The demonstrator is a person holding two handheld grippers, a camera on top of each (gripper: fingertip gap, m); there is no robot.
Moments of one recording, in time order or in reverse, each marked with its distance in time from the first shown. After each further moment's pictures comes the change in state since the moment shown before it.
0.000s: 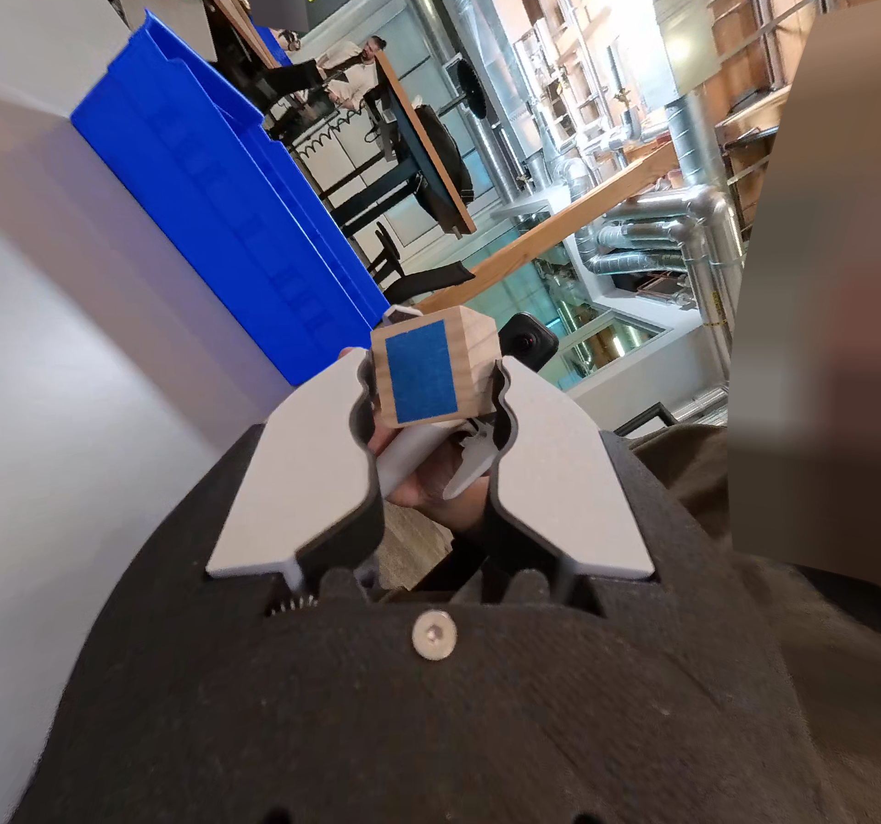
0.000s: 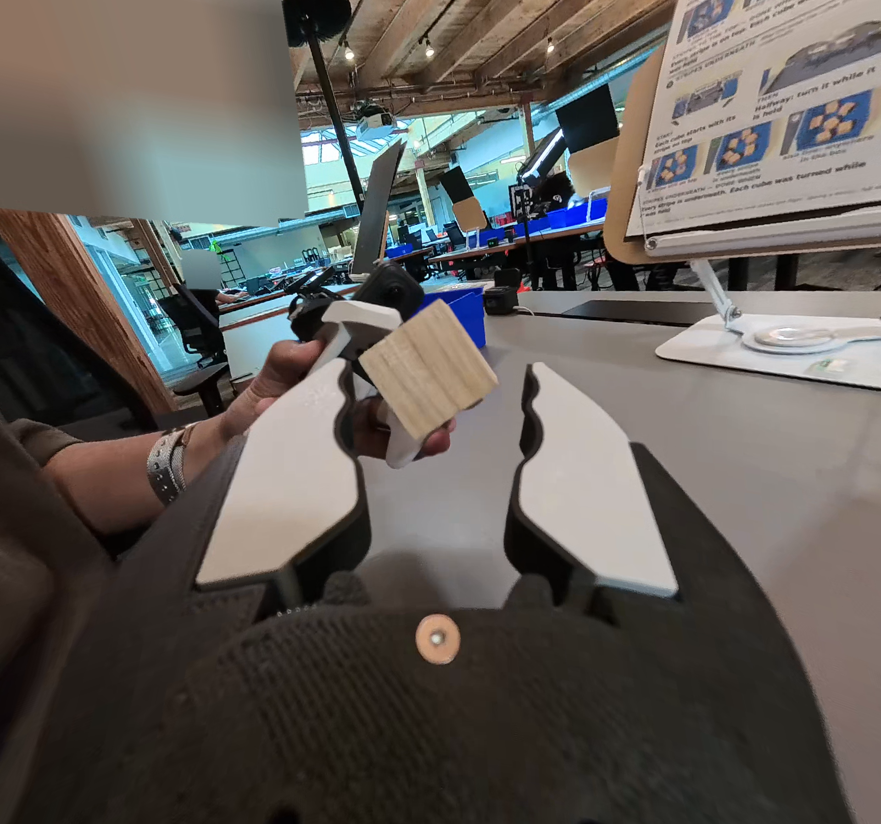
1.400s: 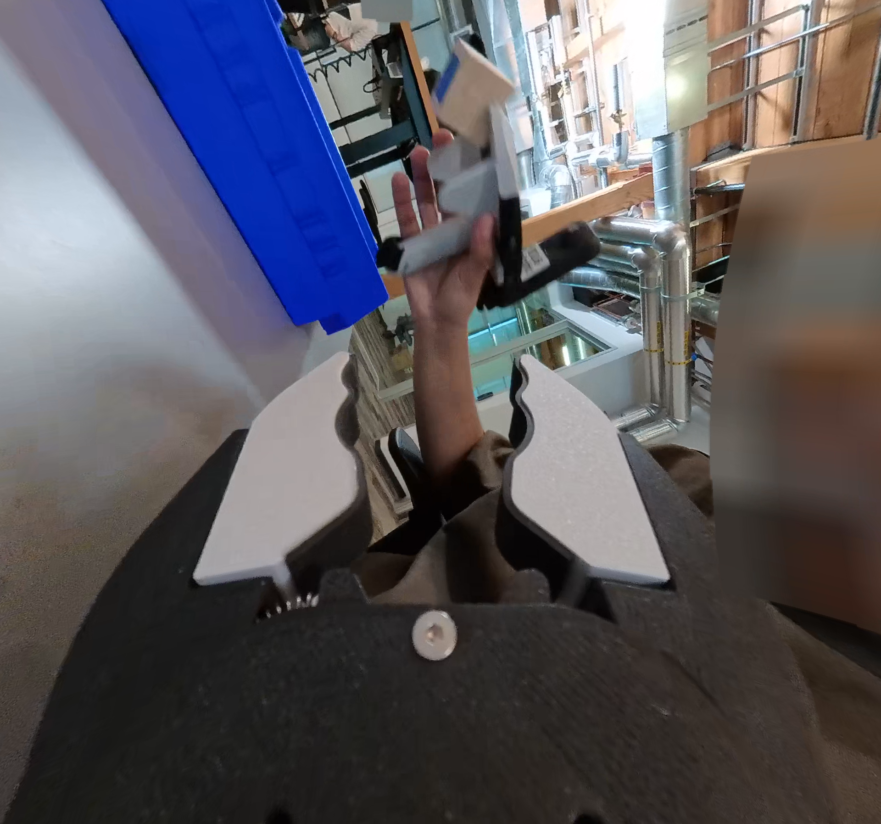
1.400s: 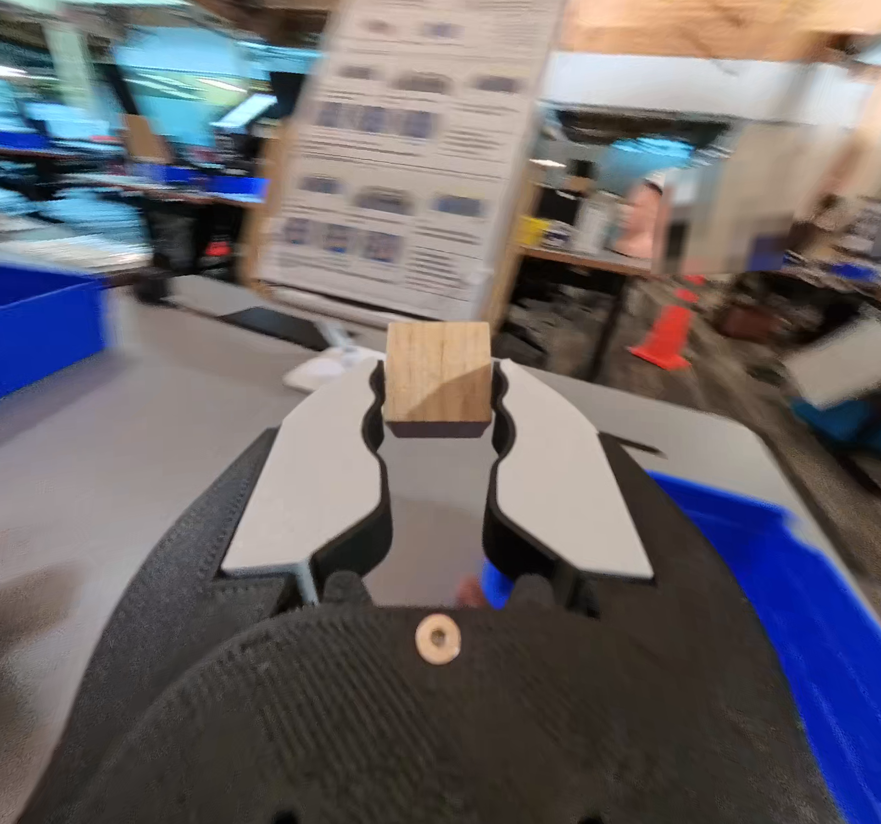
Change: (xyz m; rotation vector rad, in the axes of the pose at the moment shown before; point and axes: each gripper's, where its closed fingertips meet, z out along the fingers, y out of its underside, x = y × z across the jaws) left arm -0.028 0.012 -0.015 -0.051 0.024 -0.225; right arm 0.167 -0.121 -0.064 -0.073 0.593 -0.445
